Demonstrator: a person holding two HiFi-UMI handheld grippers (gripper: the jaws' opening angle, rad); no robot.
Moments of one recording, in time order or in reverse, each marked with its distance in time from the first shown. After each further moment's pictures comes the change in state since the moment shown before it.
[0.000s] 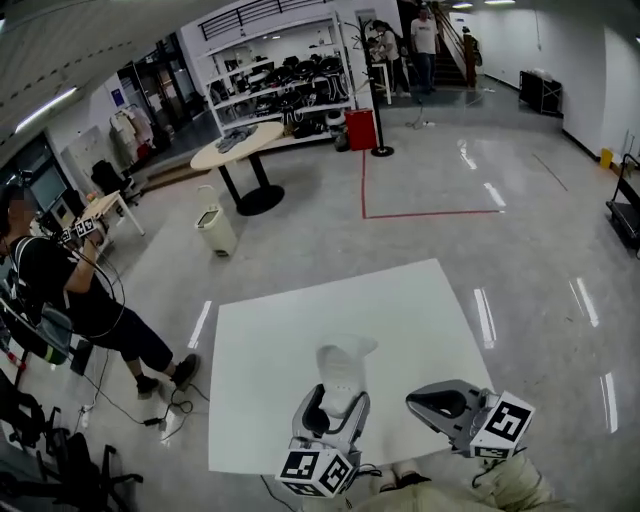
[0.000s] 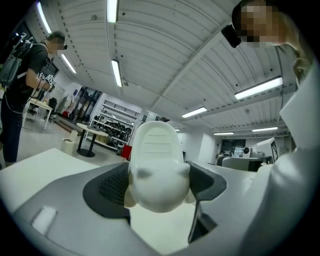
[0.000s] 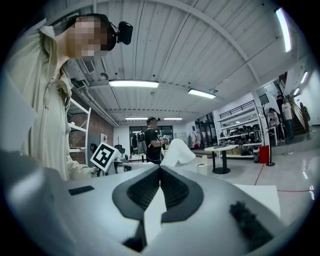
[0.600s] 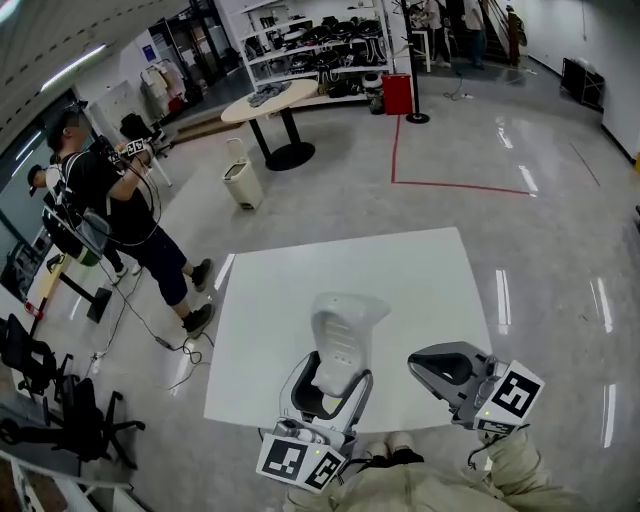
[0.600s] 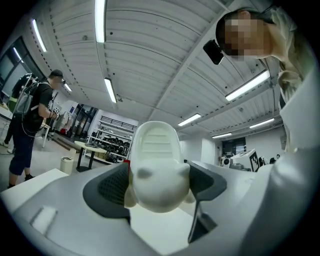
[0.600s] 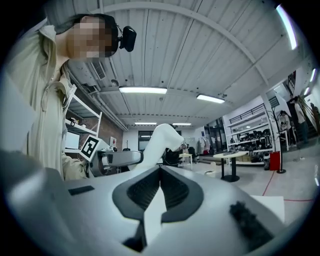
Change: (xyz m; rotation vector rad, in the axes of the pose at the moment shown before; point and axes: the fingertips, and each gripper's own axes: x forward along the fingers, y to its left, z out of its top) left arm -0.042 -0.063 0.059 0.099 -0.112 0.040; right arm -0.019 0.003 0.029 -0.020 -0.060 0.108
